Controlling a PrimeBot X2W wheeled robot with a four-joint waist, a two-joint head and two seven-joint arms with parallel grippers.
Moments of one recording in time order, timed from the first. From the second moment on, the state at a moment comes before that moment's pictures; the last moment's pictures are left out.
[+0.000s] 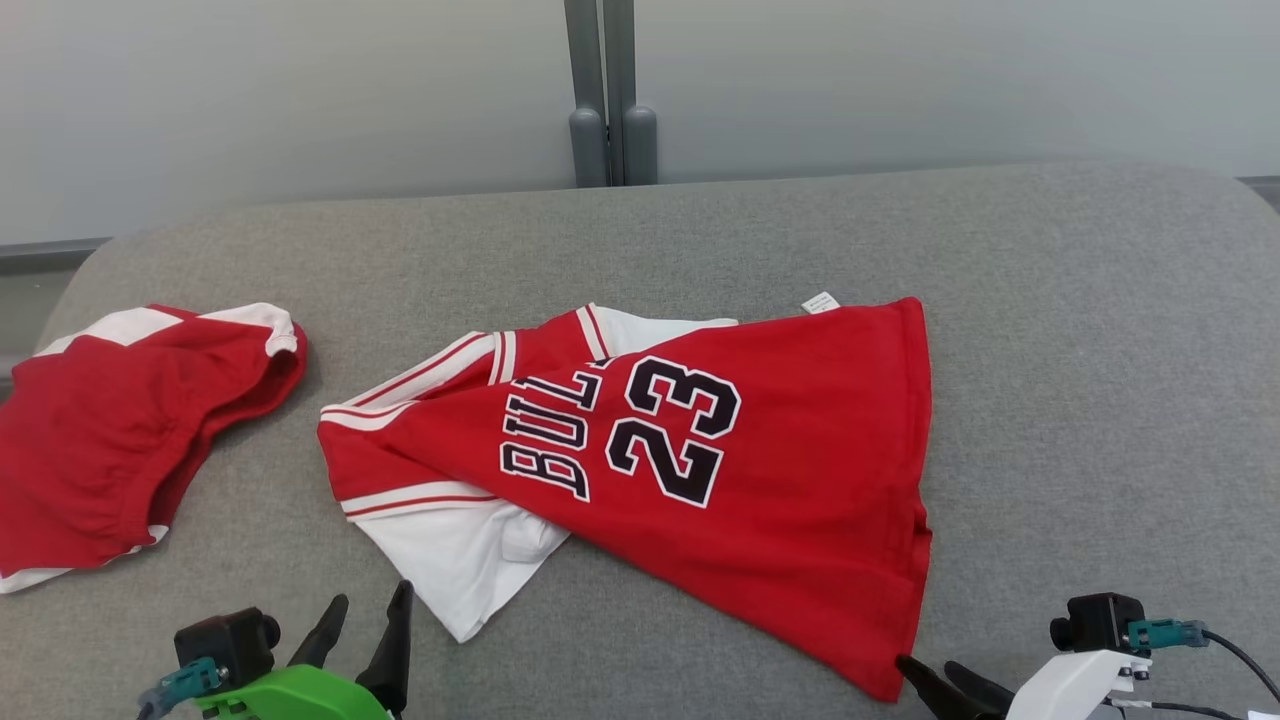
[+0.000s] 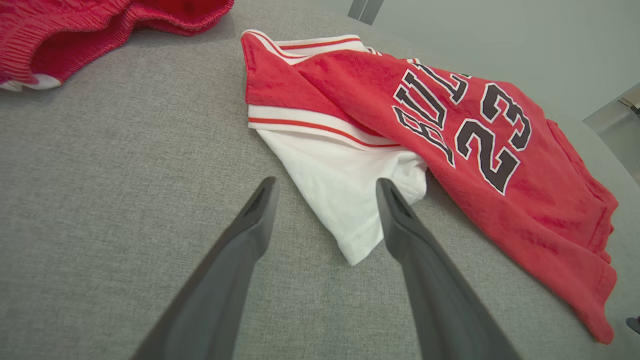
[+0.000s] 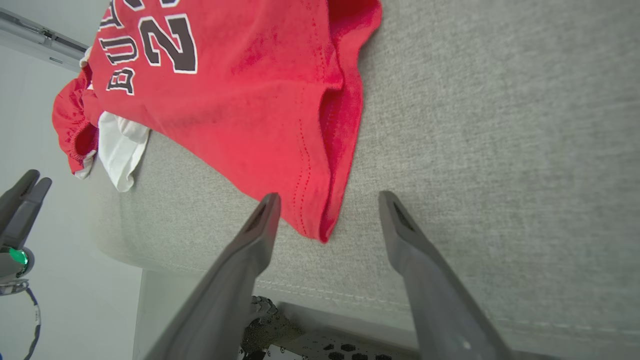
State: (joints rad) left arm 0.10 0.08 -0.03 0.14 -0.49 -0.12 0.16; right arm 0.07 -0.34 0.33 0.22 0.96 0.13 0.27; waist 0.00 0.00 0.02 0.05
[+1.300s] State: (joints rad) left arm -0.11 0.17 -0.22 0.41 -0.69 -0.13 0.15; right arm -0.06 -0.33 0.47 0.23 1.04 0.13 0.22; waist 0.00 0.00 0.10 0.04
